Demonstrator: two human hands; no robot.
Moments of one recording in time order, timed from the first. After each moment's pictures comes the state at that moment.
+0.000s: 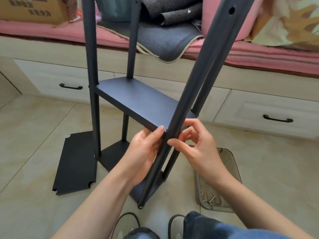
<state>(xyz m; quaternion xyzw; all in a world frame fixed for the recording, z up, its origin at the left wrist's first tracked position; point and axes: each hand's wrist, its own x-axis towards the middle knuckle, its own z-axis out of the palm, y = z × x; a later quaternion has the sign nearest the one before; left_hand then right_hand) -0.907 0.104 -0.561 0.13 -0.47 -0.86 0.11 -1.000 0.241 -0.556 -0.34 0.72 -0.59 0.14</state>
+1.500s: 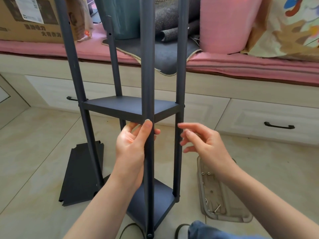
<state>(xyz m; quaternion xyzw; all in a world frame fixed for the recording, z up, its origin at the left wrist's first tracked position) -0.899 0.103 -0.515 0.24 -0.48 -0.78 0.32 -1.019 0.238 -0.531 -0.30 0.69 -0.63 0.20</state>
